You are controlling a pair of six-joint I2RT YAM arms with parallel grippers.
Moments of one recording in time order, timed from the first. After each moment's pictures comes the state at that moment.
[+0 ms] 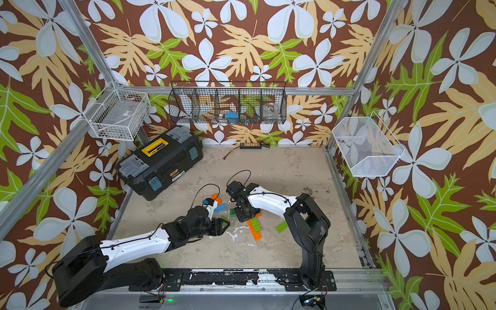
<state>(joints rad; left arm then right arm) -0.83 1.22 0.46 0.06 0.09 -0.77 0.79 1.87 1.29 -0.88 0.07 0.34</state>
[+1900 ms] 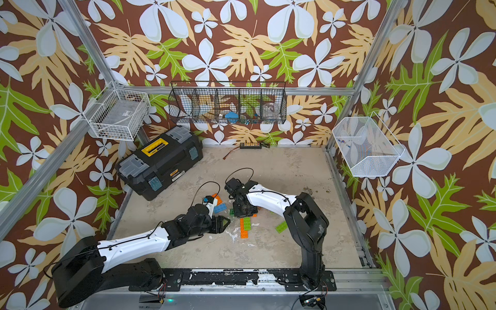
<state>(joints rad) -0.83 1.21 0.50 0.01 0.05 -0.77 0.78 1.89 1.34 -0.89 0.04 0.61</state>
